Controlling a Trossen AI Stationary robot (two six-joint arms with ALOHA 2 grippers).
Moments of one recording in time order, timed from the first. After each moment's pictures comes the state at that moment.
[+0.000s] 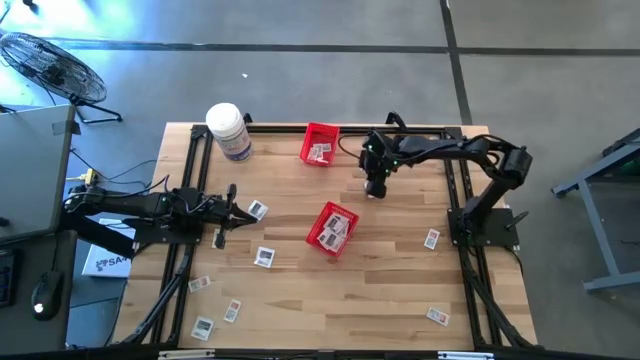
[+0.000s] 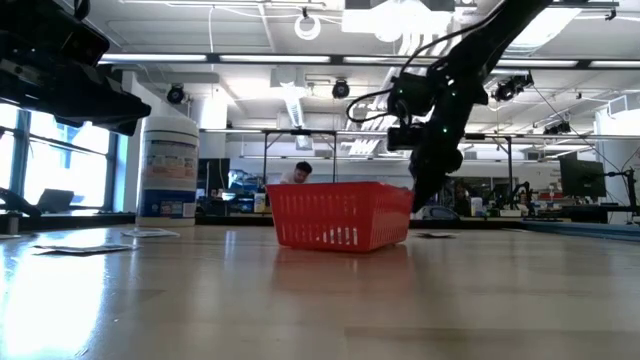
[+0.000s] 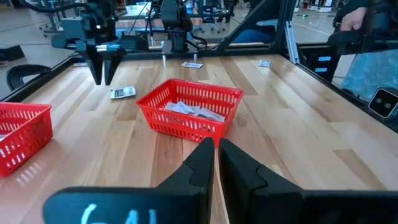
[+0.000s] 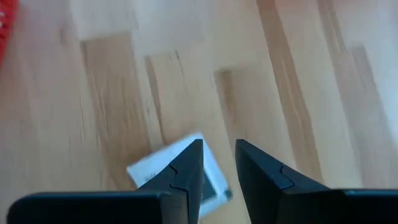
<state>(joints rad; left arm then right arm) -0.09 0.17 0.02 -0.01 0.01 0.02 -0.53 1.67 0.96 -0.46 -0.12 -0.28</state>
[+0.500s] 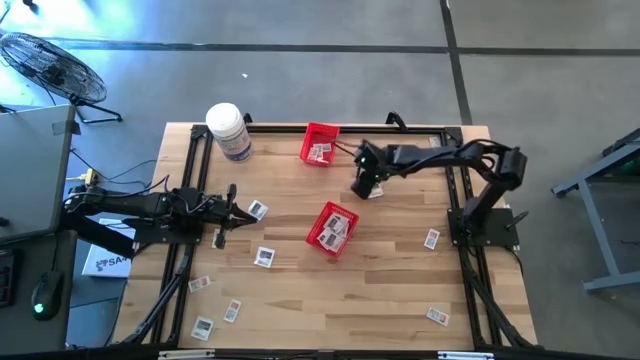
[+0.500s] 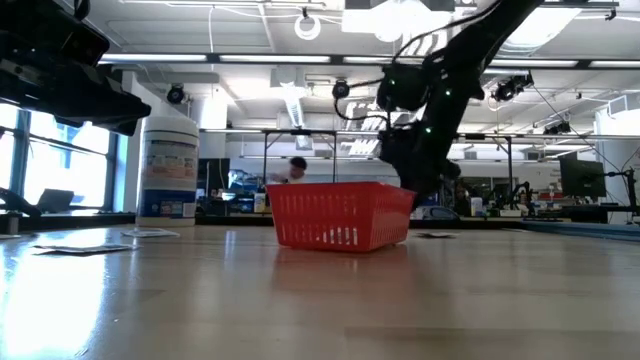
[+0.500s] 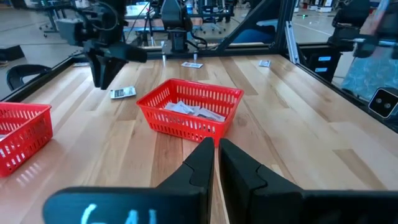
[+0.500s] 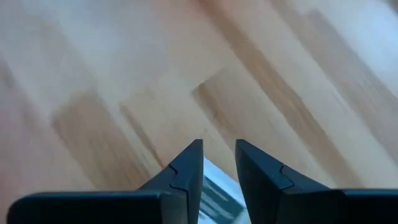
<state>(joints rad) -0.09 0.17 0.02 -0.01 0.01 0.02 -0.41 1.69 0.96 -0.40 0.11 0.26</state>
